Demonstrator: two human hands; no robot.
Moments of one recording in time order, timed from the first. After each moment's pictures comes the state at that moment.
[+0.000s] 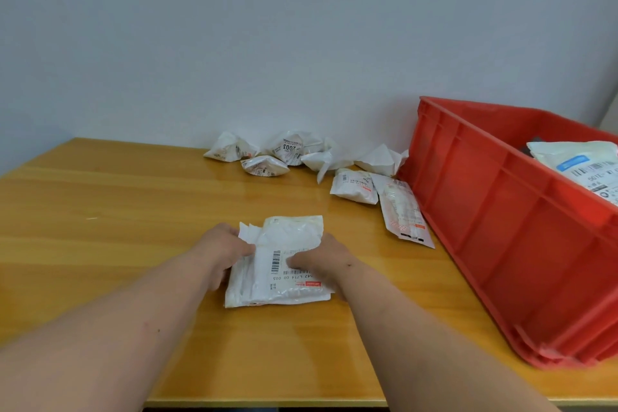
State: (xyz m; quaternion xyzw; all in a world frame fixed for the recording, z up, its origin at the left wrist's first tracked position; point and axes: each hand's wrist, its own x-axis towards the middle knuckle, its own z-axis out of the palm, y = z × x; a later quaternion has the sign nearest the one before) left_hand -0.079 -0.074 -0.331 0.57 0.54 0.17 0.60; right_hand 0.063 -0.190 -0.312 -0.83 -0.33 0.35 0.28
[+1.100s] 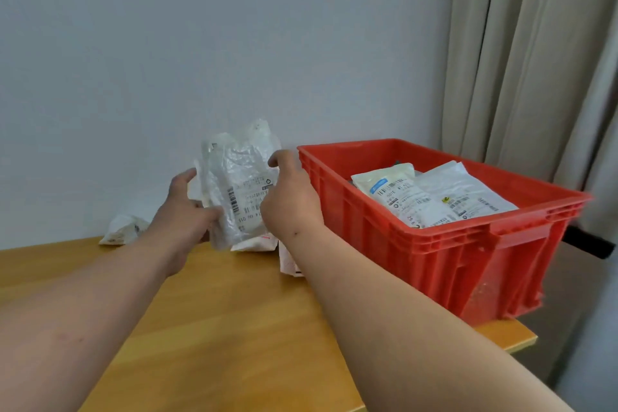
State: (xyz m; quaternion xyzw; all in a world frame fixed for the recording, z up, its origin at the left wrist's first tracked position) left_hand 0.026 -0.180 -0.168 0.70 0.34 0.35 0.52; right_hand 0.133 -0.291 -0.154 -0.78 -0.42 -0.05 0.47
